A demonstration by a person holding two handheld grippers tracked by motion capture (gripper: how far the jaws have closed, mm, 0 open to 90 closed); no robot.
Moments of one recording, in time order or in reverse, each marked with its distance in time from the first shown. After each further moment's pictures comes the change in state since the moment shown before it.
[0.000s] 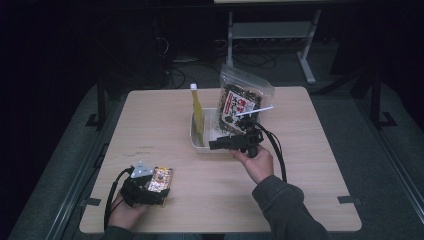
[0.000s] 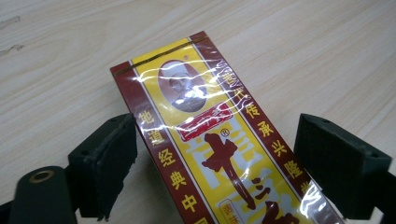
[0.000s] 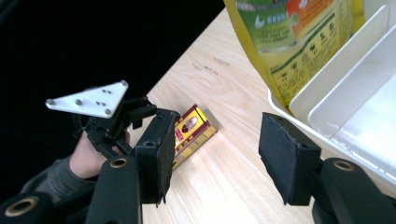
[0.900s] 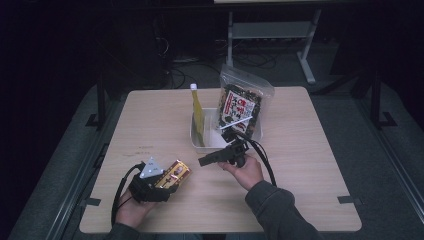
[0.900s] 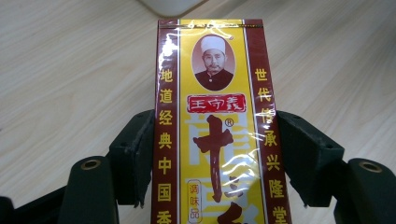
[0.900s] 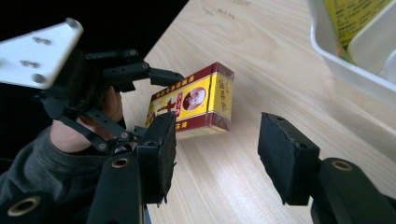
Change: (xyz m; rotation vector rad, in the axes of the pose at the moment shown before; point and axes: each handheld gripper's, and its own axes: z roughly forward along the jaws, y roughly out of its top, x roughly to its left) left arm -0.027 0.030 -0.007 -0.076 -0.059 0.135; right arm -0.006 -0.017 0.049 0.190 0.064 0.029
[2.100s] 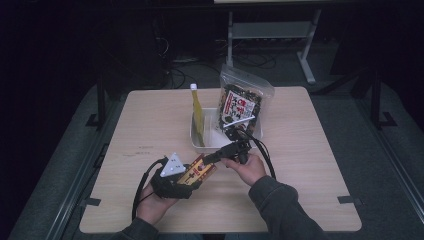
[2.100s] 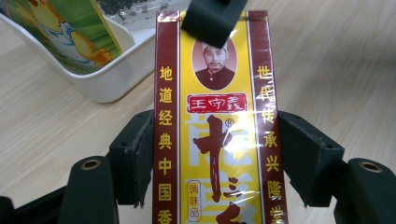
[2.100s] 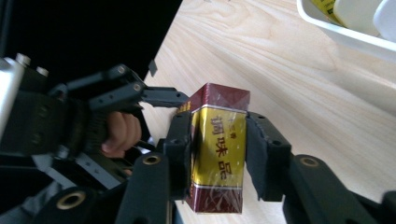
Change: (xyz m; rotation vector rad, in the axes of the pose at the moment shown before) left arm -0.035 0.040 0.018 -0.102 -0.088 0.121; right arm -0.020 0.002 -0.004 0.049 0.094 0.207
